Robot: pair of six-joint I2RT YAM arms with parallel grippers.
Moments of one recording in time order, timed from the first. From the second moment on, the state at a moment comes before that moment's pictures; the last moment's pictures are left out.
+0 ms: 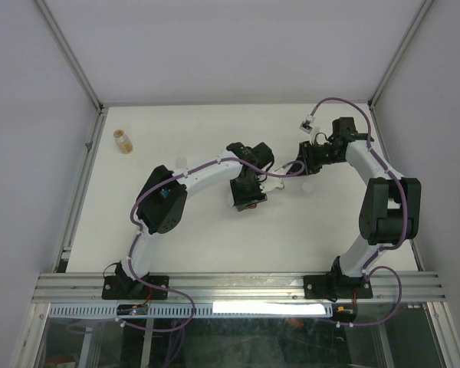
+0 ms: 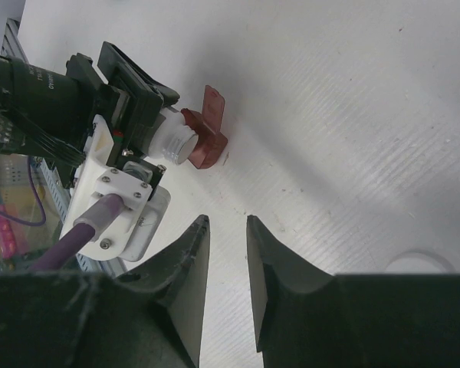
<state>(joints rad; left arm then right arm) -0.88 2.16 1.81 -1.06 0.11 0.49 0.01 1.68 1.23 -0.77 -0.96 -0.36</state>
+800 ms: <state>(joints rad) -0.88 2.16 1.80 -1.06 0.08 0.48 0.01 1.68 1.23 -0.77 -0.96 -0.36</state>
